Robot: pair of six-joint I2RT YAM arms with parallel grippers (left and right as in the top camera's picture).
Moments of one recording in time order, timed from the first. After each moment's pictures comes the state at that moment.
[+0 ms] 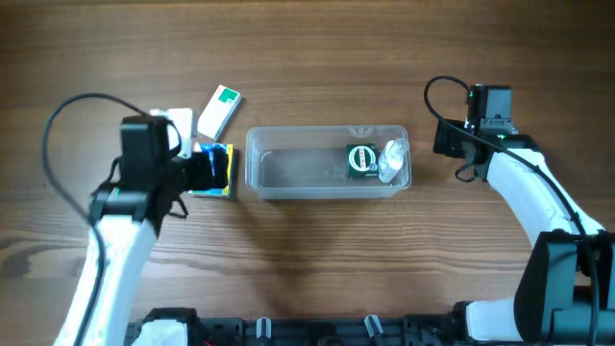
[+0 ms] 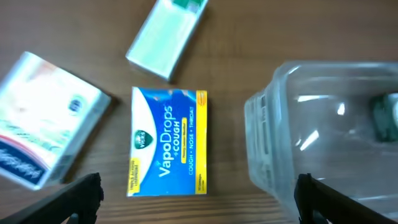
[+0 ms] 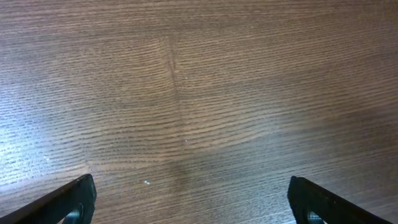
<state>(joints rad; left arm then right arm) -0.03 1.20 0.87 -0.65 0.14 -0.07 -0.03 1.60 0.93 -0.38 0.24 0.08</state>
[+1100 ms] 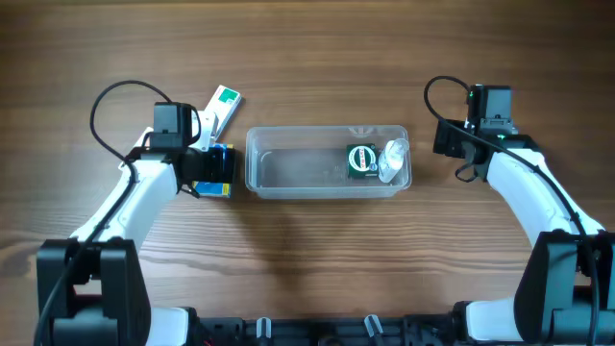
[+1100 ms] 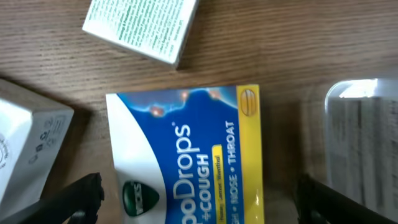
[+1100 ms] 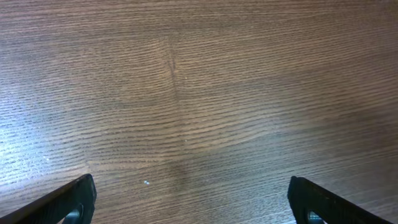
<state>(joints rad) -0.03 1.59 0.87 -0.45 0.10 0.07 -0.03 1.60 0.93 -0.38 0.25 0.08</state>
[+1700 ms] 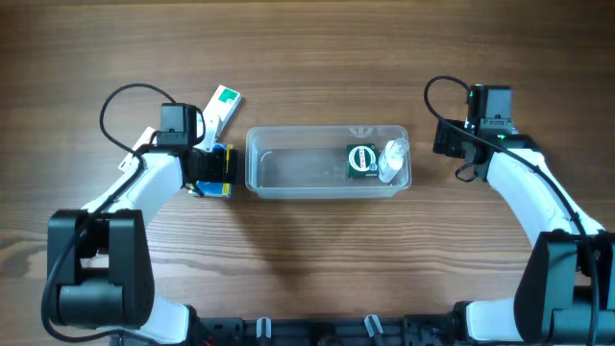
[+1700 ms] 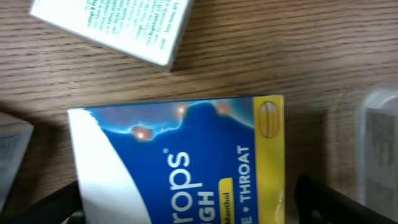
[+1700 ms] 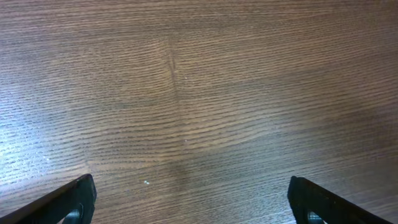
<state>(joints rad) -0.03 1.70 0.87 -0.38 0.12 0.06 -0.03 1.60 0.93 -0.38 0.25 0.08</state>
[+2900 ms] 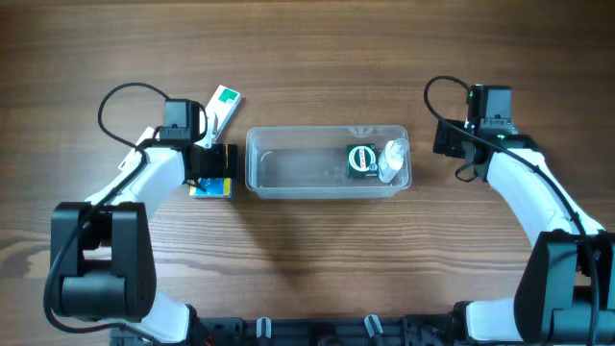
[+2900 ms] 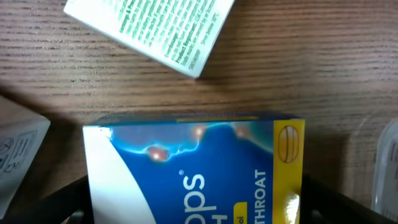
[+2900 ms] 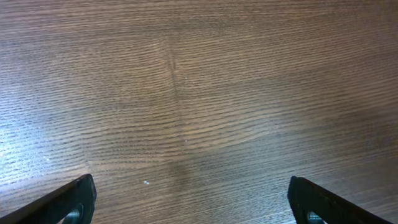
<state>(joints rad) -0.04 1.74 0.90 -0.41 0.06 -0.04 -0.03 1.60 0.93 -0.38 0.24 0.08</state>
